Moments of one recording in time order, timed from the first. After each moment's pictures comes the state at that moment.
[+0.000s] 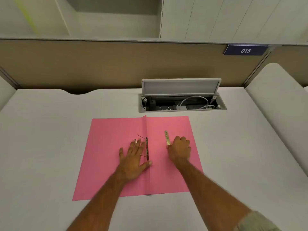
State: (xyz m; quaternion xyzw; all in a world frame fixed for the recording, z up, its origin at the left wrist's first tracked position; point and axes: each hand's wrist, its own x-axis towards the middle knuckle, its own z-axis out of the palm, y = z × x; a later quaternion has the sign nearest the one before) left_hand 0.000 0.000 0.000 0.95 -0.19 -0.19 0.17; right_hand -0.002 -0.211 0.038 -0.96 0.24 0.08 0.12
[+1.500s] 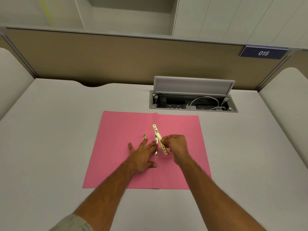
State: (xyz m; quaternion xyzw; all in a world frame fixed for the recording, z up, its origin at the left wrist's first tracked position) left_hand 0.010 -0.001 0.000 0.92 -0.26 -0.26 0.11; right_hand -0.004 -0.169 0.073 -0.70 0.32 0.08 0.63
